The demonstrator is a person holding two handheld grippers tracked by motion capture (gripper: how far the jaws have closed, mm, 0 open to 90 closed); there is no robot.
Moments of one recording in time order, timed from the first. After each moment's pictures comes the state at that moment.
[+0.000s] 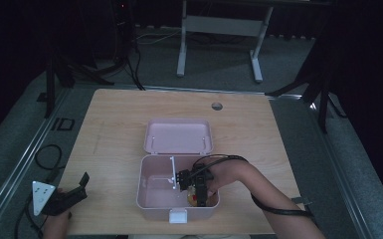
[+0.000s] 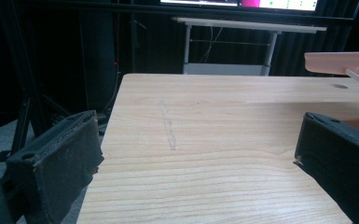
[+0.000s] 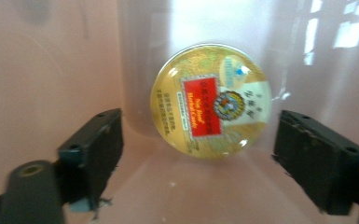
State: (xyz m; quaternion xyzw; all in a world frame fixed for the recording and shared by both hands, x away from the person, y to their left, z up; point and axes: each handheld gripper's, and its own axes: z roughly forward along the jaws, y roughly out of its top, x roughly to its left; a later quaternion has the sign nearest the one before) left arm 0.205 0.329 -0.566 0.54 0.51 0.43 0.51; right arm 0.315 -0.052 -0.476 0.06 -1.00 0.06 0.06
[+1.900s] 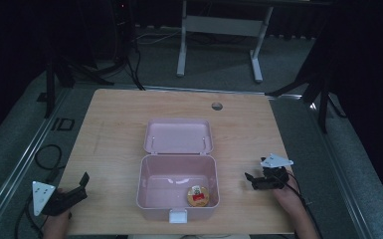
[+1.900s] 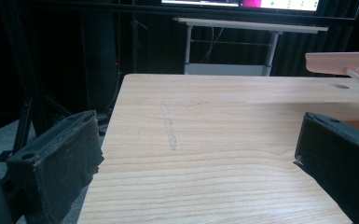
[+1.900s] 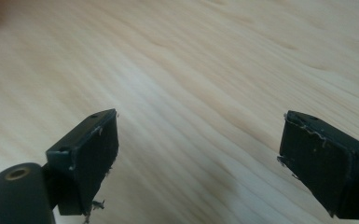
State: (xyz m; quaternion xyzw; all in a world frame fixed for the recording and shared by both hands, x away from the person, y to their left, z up) left arm 0.205 0.328 -0.566 0.54 0.51 0.43 0.51; right arm 0.332 -0.309 -0.541 -0.34 -0.84 -0.33 -0.24
